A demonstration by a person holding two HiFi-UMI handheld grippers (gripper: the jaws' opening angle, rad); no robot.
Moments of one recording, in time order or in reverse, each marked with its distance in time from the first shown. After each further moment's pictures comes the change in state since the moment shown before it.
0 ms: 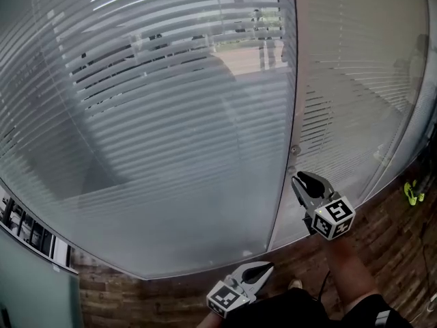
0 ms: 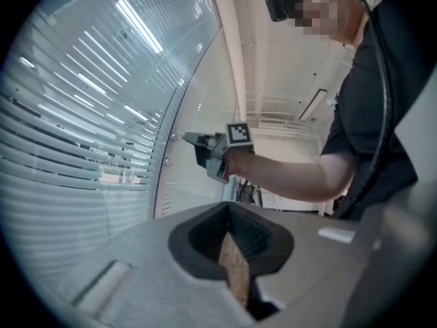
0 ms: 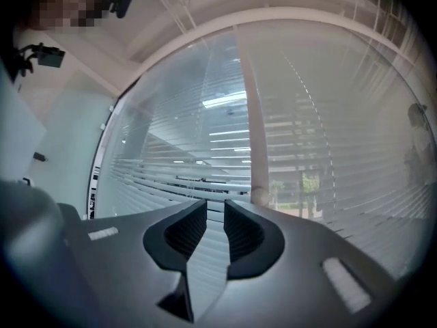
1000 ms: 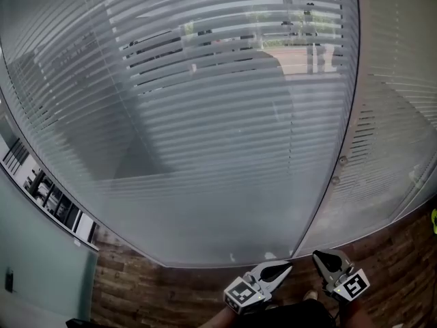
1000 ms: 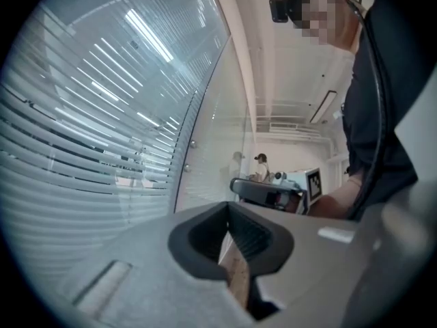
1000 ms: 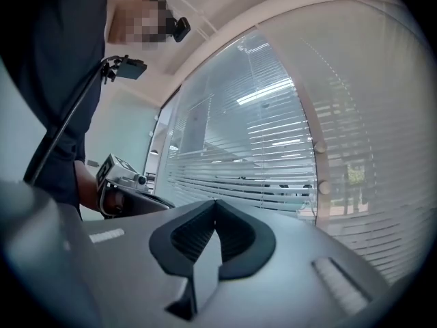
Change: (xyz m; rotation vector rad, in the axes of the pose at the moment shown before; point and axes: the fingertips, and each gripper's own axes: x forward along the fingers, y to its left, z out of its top) left arm -0.015 0.037 0.007 -0.027 -0.040 0.087; right arm -0.100 0.139 -0.082 0.020 0.019 0.368
